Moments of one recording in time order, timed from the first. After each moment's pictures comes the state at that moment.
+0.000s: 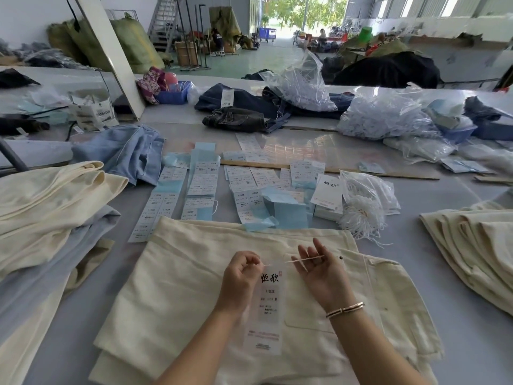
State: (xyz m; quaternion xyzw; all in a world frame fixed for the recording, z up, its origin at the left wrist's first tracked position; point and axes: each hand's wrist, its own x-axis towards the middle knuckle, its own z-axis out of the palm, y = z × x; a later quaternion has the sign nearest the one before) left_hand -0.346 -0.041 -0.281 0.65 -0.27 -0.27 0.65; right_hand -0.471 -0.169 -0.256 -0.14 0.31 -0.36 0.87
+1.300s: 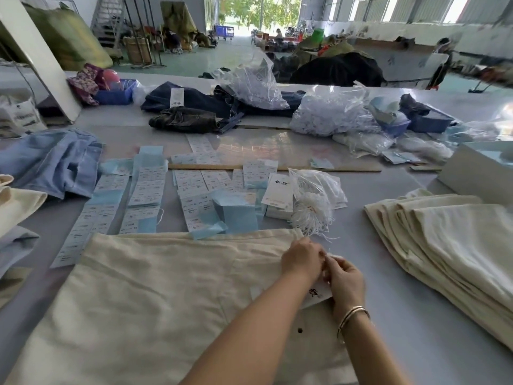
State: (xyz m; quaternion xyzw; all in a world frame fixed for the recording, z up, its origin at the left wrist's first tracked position) left_hand -0.480 -0.214 -0.243 0.75 -0.59 -0.17 0.25; right_hand -0.577 -0.219 -0.263 -0.46 0.58 -0.45 0.49
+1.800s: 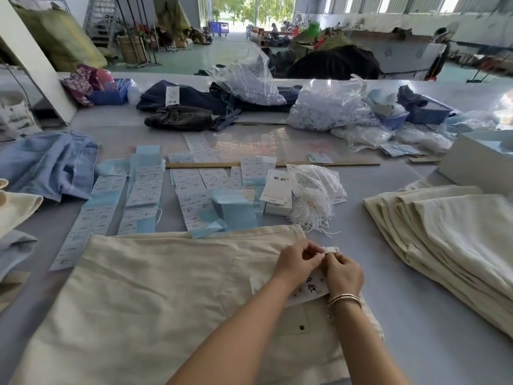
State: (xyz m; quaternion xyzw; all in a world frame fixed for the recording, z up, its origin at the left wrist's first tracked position) left_hand -0.468 -0.198 -0.267 0.66 -0.50 -0.32 0.46; right_hand -0.568 -0.223 -0.259 -0.51 0.66 -0.40 0.37
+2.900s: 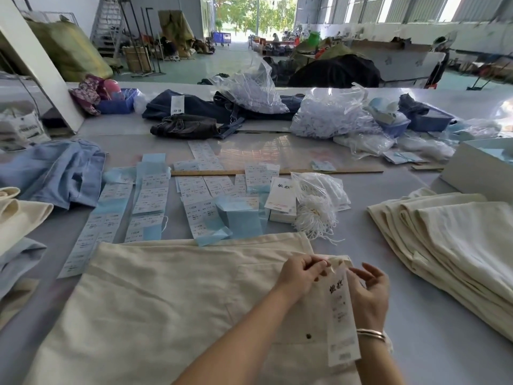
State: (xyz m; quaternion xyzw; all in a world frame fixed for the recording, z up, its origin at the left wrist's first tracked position) left_hand -0.468 -0.183 -0.260 0.59 -0.43 -0.45 0.52; right_hand -0.590 -0.191 -0.252 -0.44 0.52 -0.59 0.43
